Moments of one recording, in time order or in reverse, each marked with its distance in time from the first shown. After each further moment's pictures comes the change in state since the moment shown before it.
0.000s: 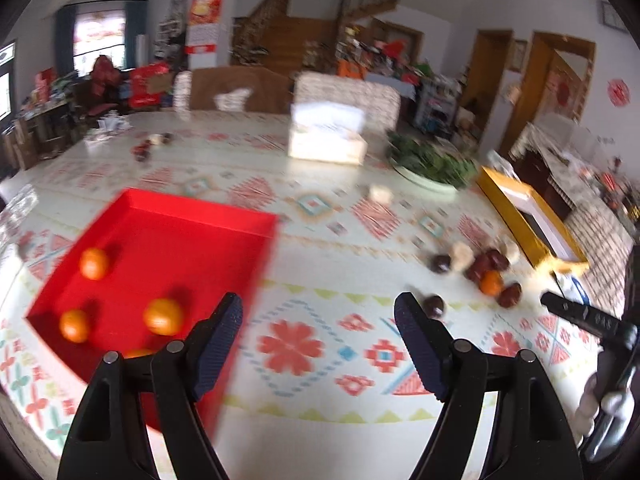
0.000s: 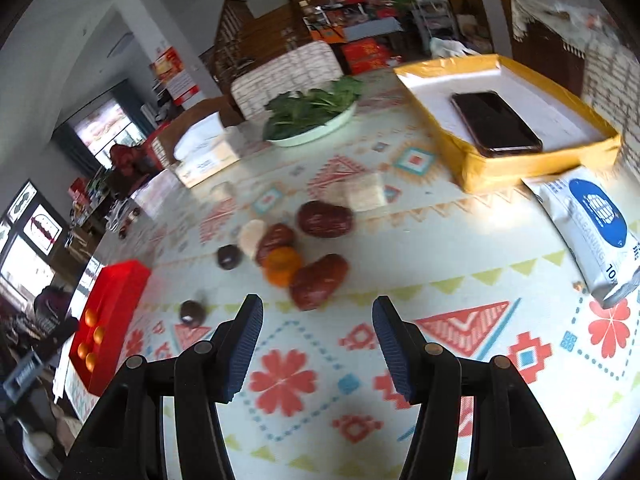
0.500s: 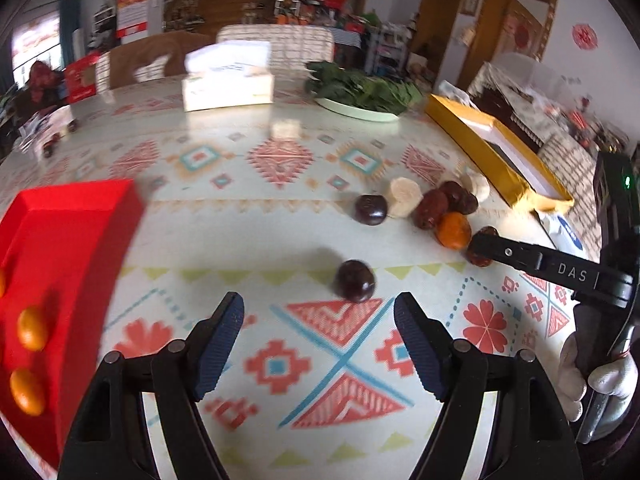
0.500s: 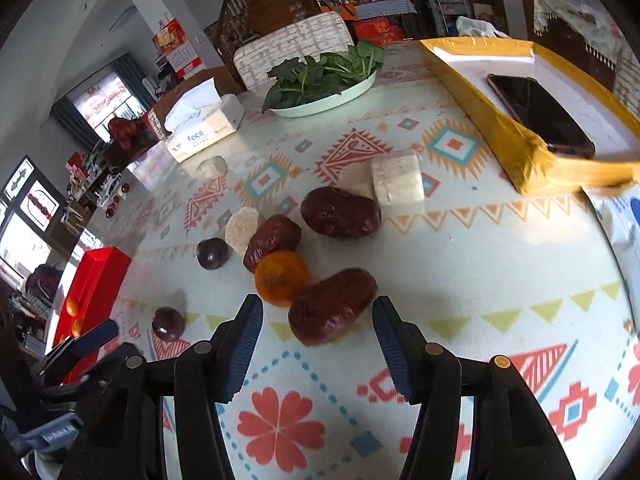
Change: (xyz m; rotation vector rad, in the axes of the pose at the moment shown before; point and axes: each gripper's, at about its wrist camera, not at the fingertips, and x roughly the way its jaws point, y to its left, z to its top) left arm 0.083 -0.076 -0.013 0.142 0.155 -0.133; right arm 0.059 0.014 0.012 -0.064 0.089 -0.008
